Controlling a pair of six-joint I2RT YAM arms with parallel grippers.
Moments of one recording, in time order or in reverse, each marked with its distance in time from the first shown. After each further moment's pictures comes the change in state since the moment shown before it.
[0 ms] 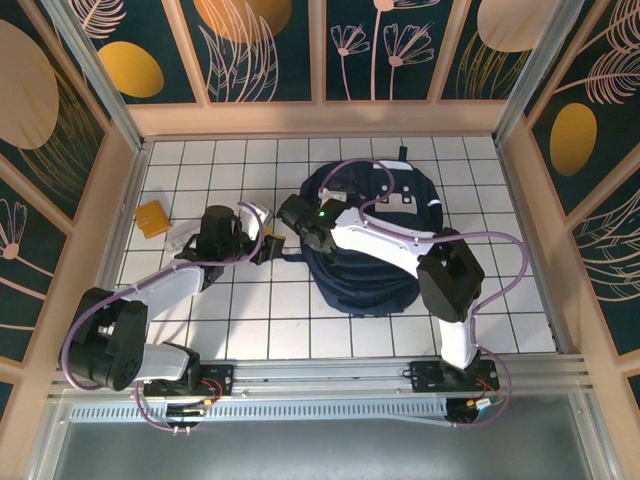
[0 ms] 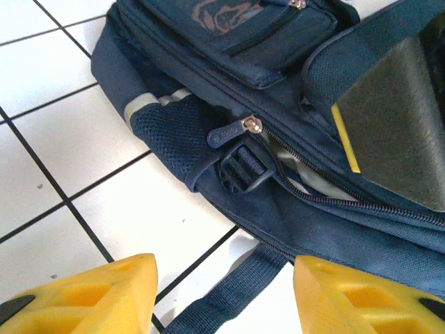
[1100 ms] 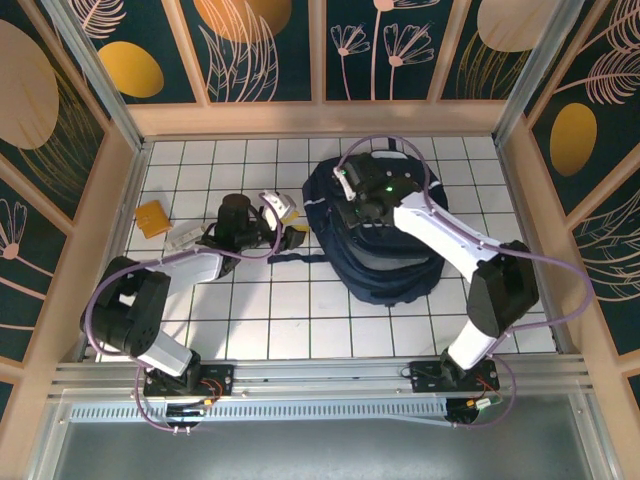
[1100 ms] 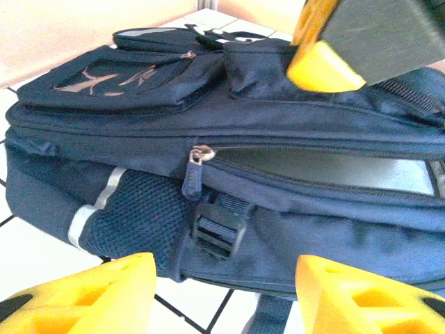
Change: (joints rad) left arm -0.076 0.223 0.109 0.287 0.158 0.040; right arm -0.312 -0.290 -0.187 0.256 -0.498 -0.990
